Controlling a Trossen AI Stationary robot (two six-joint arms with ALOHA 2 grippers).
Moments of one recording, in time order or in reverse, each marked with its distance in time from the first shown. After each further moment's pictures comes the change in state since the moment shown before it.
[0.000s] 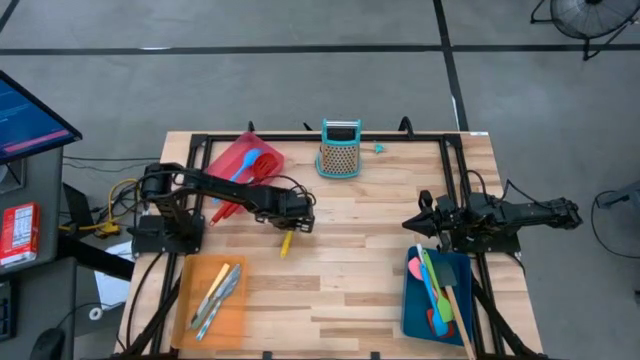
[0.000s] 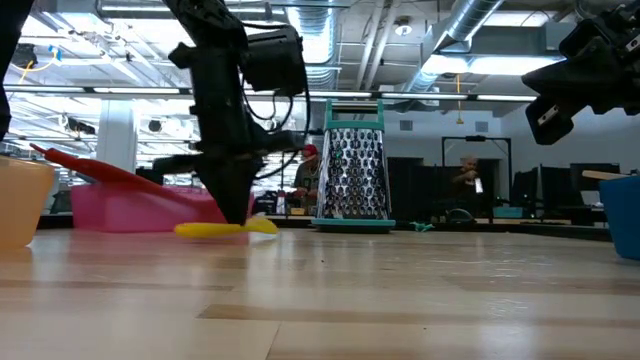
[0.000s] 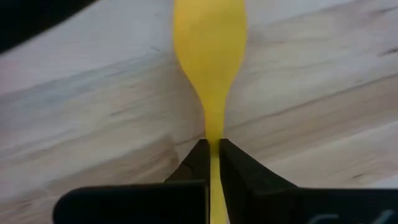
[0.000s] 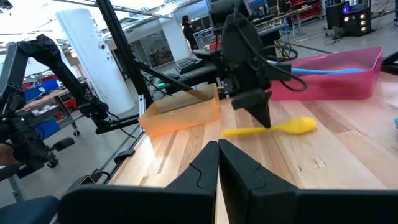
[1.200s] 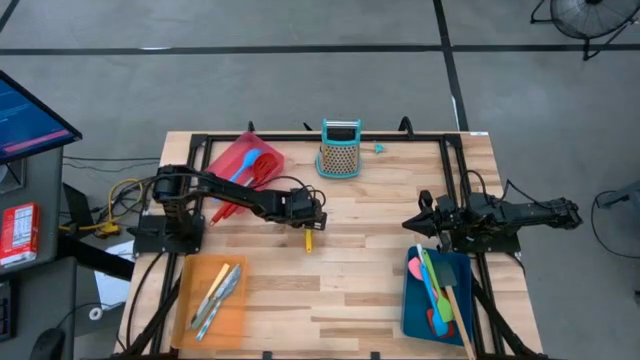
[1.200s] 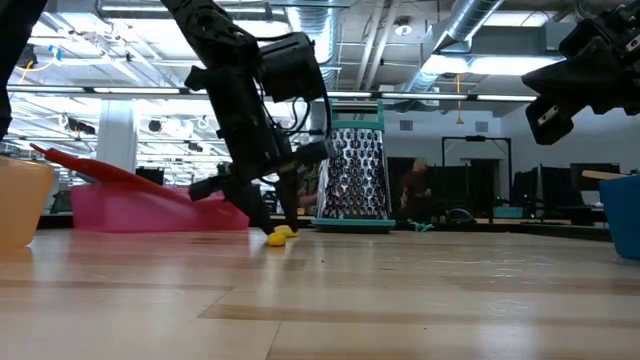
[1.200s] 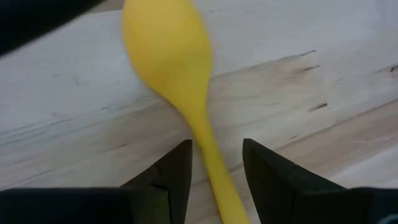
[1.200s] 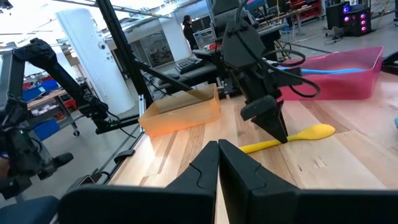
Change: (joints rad) left arm -0.005 0.100 0.004 0.275 -0.106 0.006; right arm 0.000 0.000 0.000 0.000 0.000 0.000
